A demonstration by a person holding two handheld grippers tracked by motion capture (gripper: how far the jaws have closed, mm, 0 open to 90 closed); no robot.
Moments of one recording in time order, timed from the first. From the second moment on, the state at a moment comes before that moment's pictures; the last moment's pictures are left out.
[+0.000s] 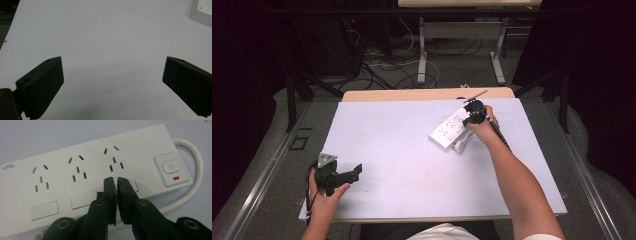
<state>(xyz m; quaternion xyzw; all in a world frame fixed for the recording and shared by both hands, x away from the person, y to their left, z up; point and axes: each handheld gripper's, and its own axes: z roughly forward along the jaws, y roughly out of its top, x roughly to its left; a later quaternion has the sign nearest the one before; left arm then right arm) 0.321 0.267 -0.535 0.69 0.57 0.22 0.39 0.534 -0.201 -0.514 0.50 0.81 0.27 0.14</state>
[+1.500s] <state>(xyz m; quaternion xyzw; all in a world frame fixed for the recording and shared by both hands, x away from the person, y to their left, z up) 0.320 0.267 -0.535 0.69 0.56 0.22 0.39 0.537 -0.203 -0.523 0.51 0.80 0.30 0.12</state>
